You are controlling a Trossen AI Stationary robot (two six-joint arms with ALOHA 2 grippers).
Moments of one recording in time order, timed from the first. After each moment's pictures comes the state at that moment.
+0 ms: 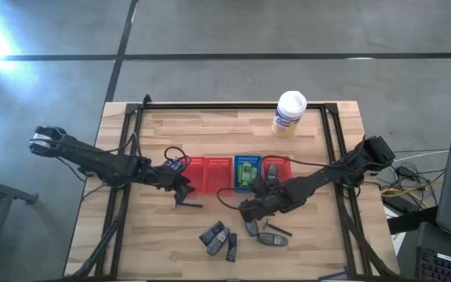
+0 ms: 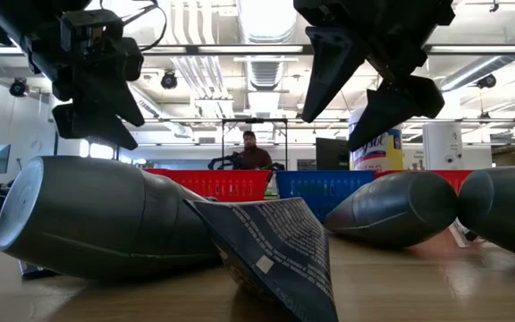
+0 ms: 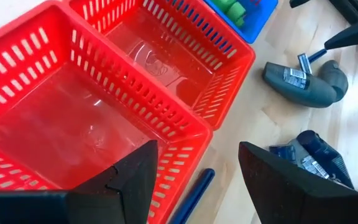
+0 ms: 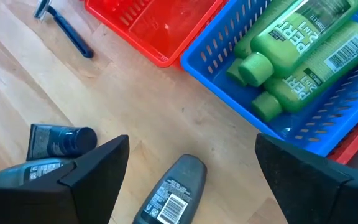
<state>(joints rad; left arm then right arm) -0.23 1.06 0.55 -0.22 -0.20 -0.87 0.39 1.72 1.17 -0.54 0.40 1.26</state>
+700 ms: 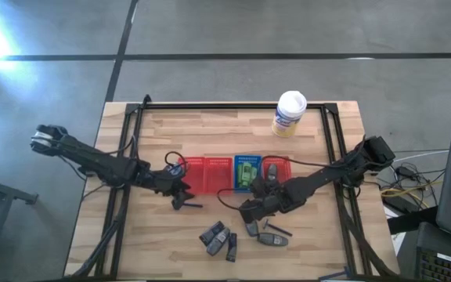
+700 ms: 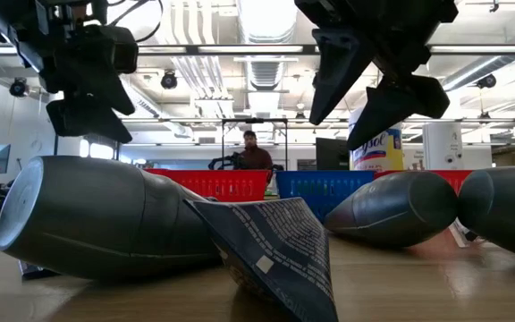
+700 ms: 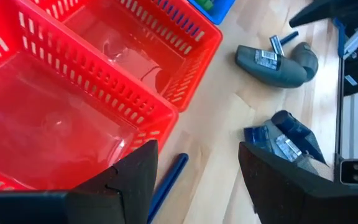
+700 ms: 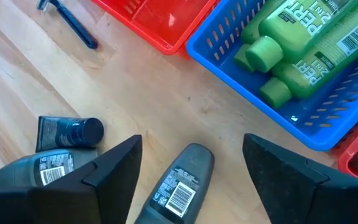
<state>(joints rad) -0.29 1.06 0.55 -0.19 -0.17 -0.87 0.39 1.72 1.17 -0.54 0.35 1.28</state>
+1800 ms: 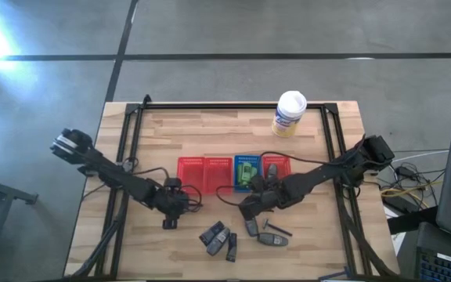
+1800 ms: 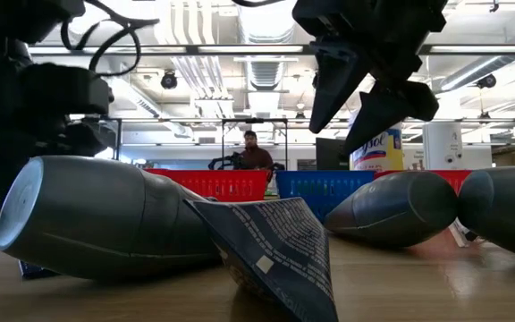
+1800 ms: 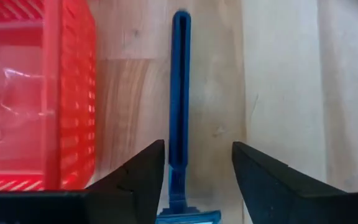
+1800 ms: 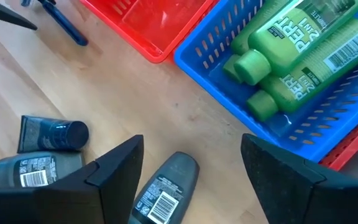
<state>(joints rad) -0.48 1.41 0.61 -0.32 -0.19 -0.44 0.35 1.72 1.17 -0.56 0.33 1.20</state>
